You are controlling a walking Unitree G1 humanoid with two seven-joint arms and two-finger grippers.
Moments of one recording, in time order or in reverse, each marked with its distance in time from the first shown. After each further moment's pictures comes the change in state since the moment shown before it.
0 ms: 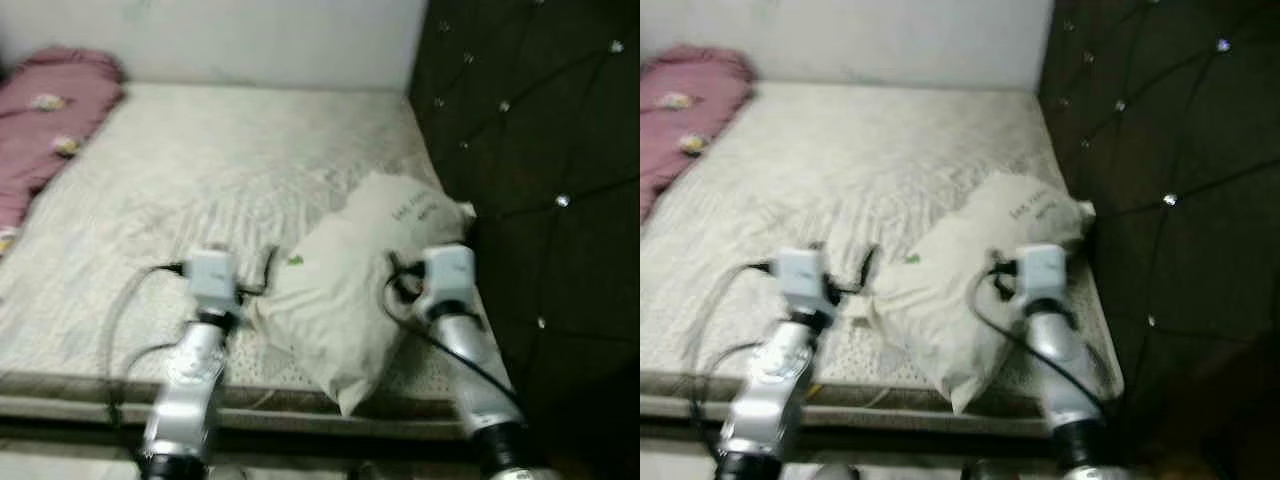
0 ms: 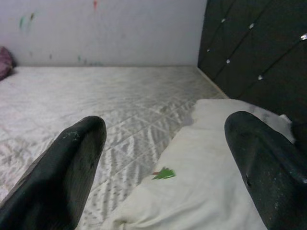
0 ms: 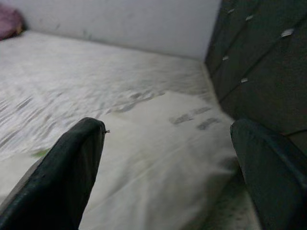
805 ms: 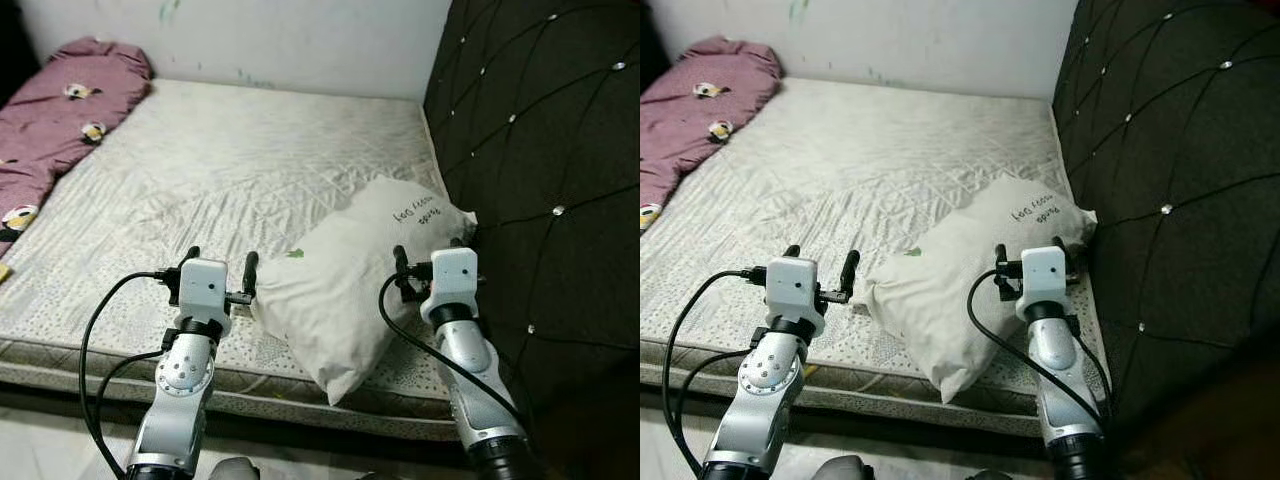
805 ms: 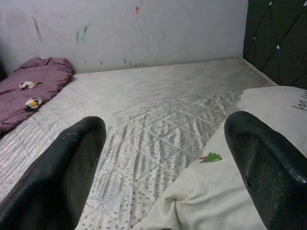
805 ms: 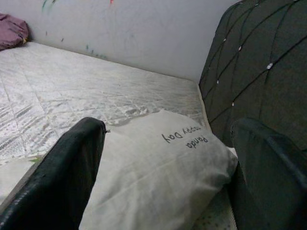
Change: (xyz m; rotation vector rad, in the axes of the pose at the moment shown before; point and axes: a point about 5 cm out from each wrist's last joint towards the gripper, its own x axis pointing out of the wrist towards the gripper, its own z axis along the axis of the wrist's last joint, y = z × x) left arm -0.010 0.018 -0.004 0.176 0.004 0.112; right arm -0.009 0.003 0.012 -0.055 -0.073 -0.053
